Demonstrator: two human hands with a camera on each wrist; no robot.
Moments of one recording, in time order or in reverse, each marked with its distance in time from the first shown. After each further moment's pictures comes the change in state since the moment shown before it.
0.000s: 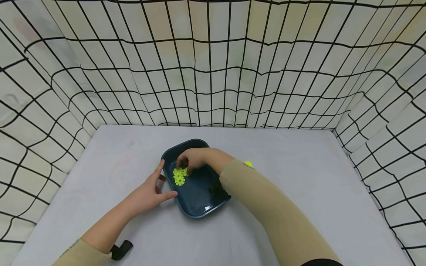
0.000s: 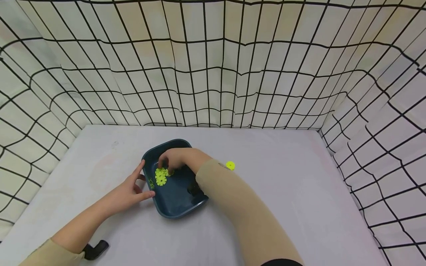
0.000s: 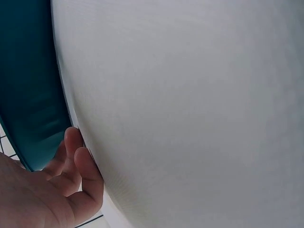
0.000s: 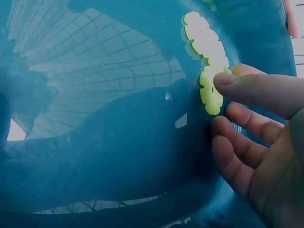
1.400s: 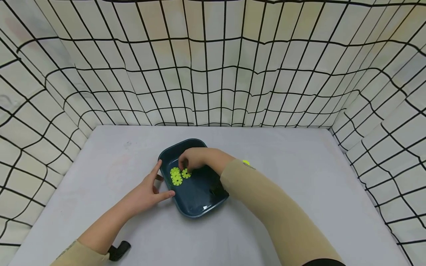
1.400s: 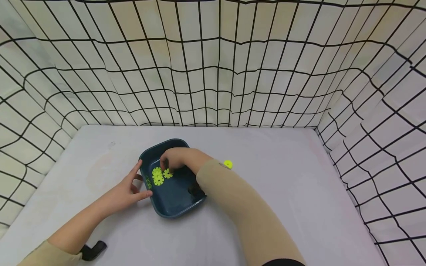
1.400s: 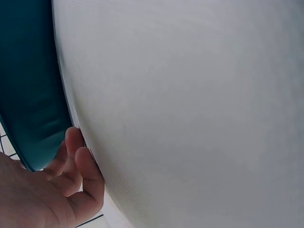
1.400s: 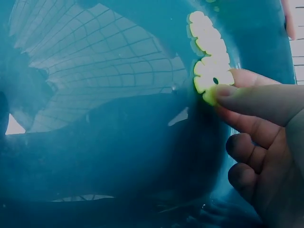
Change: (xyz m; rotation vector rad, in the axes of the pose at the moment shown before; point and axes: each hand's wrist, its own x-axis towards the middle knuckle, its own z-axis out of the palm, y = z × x) left_hand 0.000 0.004 0.000 -0.003 0.002 0.001; right_hand -0.009 0.003 0.002 -0.042 0.033 0.012
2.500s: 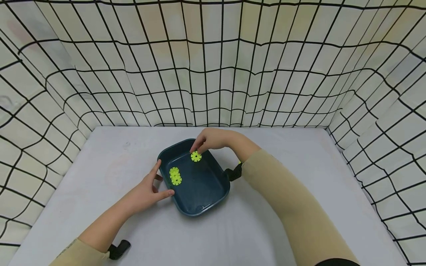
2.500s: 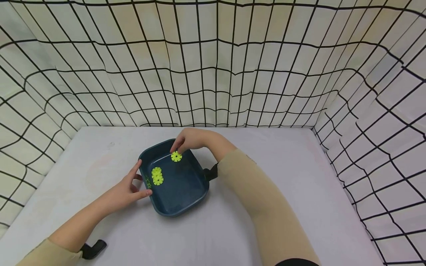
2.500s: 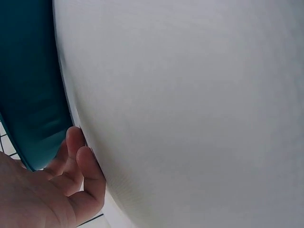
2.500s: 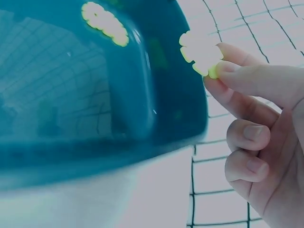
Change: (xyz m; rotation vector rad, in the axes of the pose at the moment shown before) left_hand 0.001 0.002 0.000 -0.008 -0.008 -0.012; right_hand -0.062 0.029 -0.059 0.189 0.088 -0.071
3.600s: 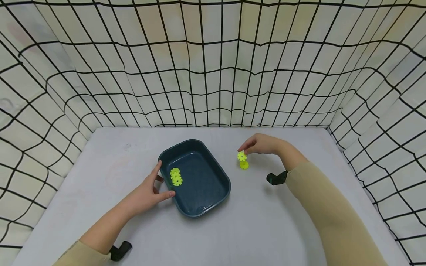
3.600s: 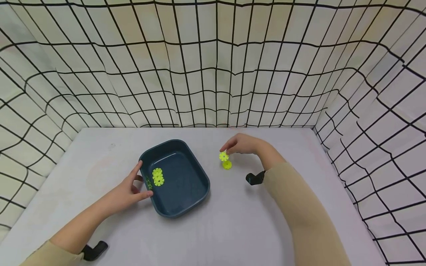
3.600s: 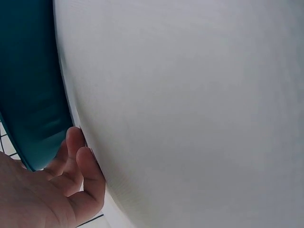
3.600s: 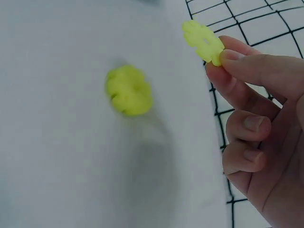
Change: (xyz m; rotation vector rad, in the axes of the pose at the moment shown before) left_hand 0.000 -0.002 0.001 0.002 0.014 0.016; right_hand -0.106 0.119 -0.002 0.231 0.146 0.266
